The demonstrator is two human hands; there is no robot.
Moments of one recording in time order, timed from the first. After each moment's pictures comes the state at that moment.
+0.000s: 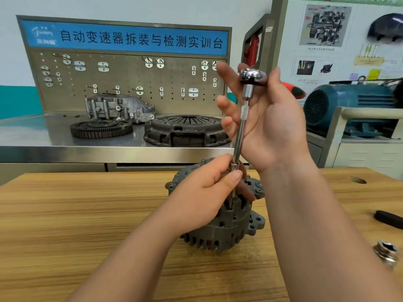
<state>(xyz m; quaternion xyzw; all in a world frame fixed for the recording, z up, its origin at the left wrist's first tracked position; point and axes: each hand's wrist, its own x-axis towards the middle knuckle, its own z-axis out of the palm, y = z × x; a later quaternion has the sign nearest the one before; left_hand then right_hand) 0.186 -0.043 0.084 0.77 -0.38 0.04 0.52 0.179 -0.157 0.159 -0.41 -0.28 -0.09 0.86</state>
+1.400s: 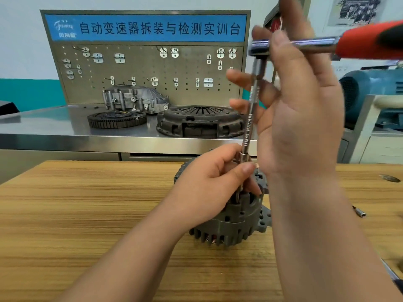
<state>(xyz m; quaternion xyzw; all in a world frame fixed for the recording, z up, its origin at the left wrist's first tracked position) 0.186 -0.050 0.079 0.75 -0.35 0.07 0.56 0.161 -0.147 0.145 -0.46 -0.31 -0.32 0.77</state>
